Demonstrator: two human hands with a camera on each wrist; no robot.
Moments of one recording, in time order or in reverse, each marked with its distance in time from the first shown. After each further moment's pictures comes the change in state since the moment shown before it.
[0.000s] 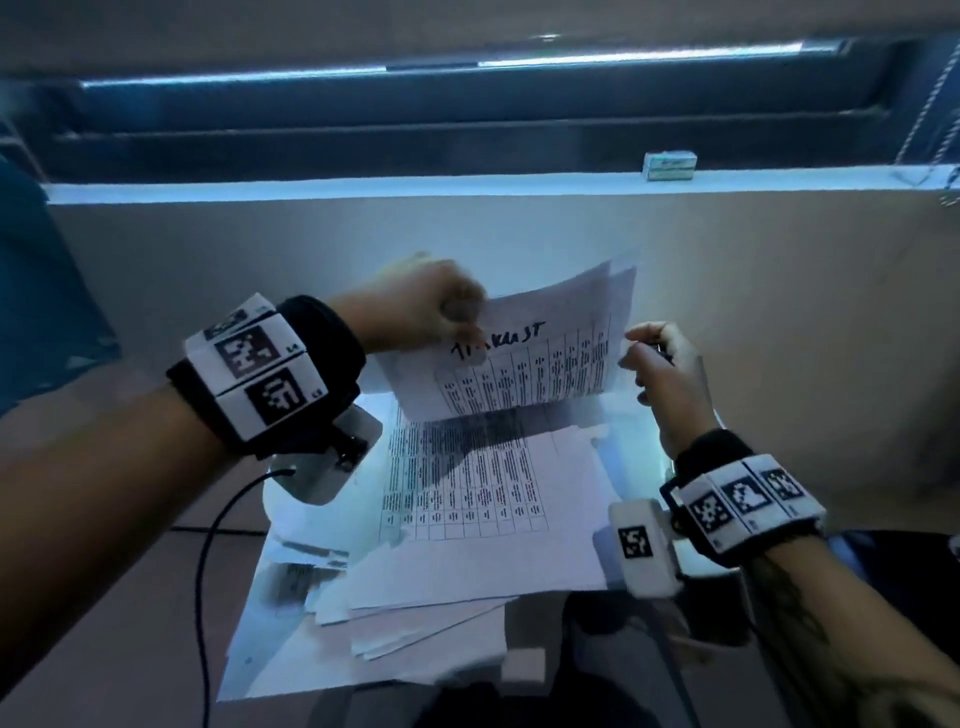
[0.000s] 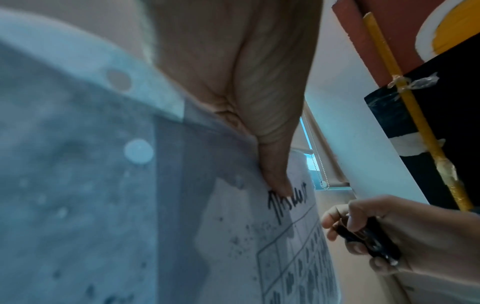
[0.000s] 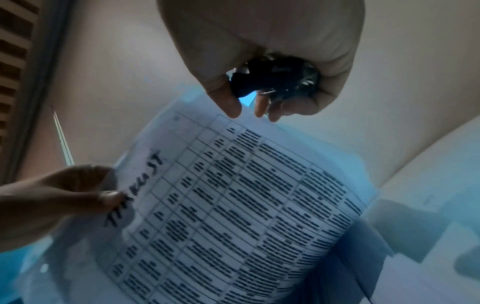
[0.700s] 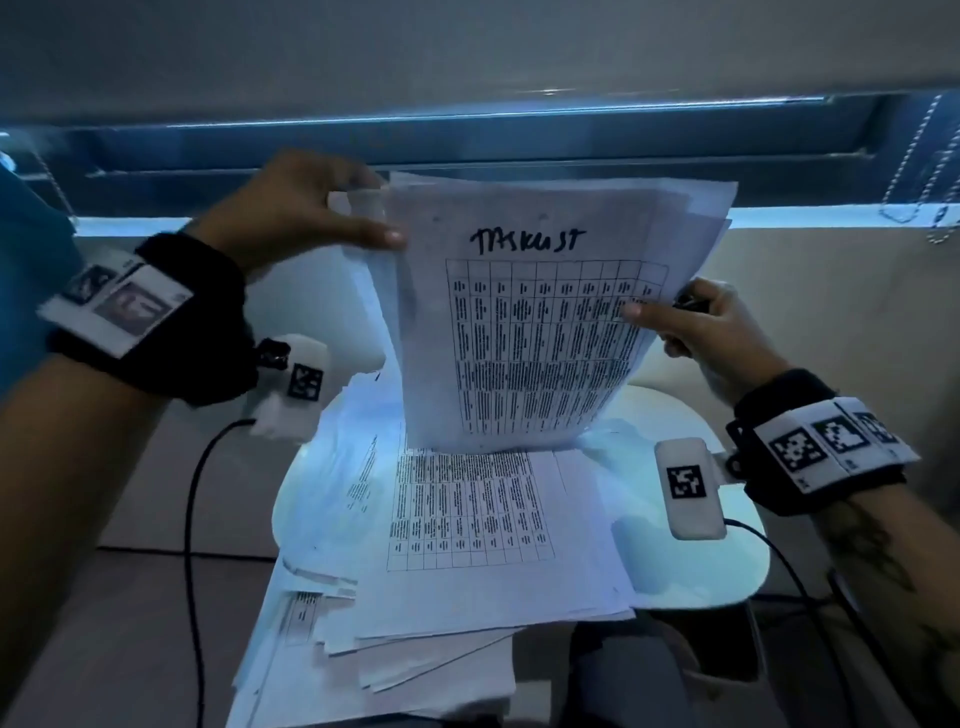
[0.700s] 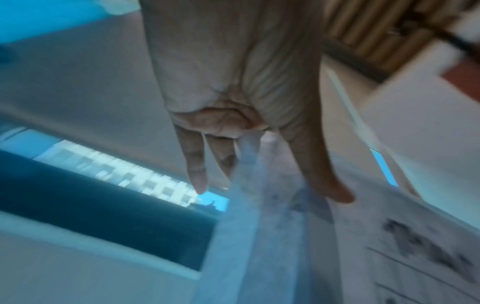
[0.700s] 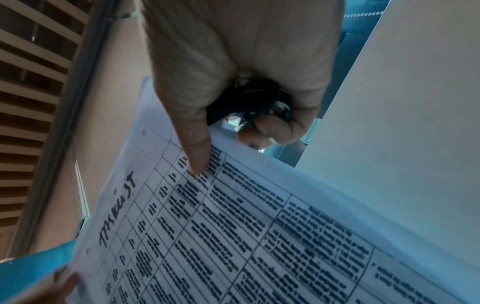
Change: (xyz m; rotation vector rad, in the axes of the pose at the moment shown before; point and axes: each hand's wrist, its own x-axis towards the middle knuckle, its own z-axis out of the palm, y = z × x) left_hand -0.024 -0.052 -0.077 -0.531 0.395 -0.117; right_hand 0.043 -0.053 -0.026 0.021 -0.222 -0.150
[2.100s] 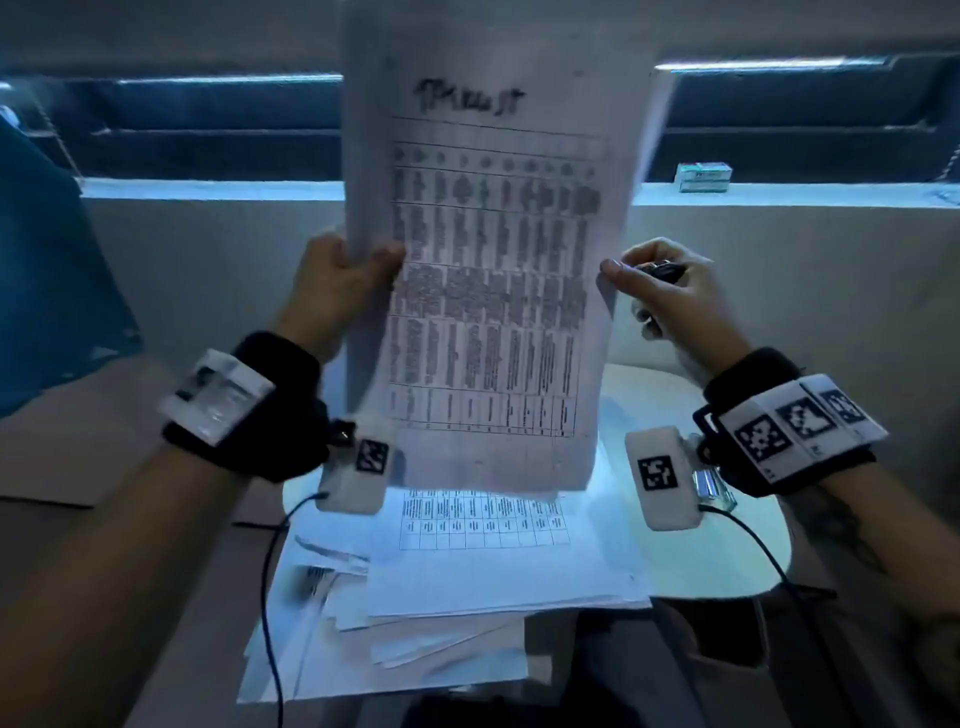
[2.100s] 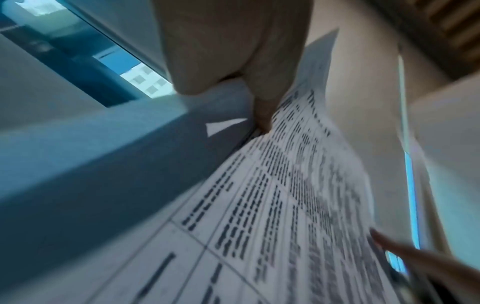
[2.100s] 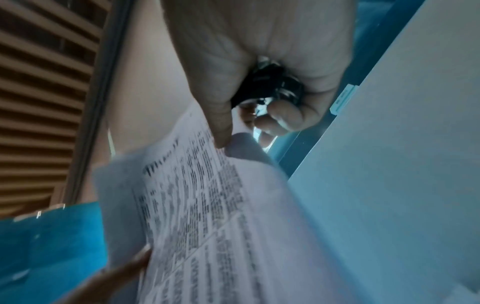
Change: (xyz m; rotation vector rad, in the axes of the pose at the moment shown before) left_hand -0.030 -0.051 0.065 -0.431 0.381 -0.222; right_hand 0.004 -0.009 0.047 -0.073 0.034 -0.063
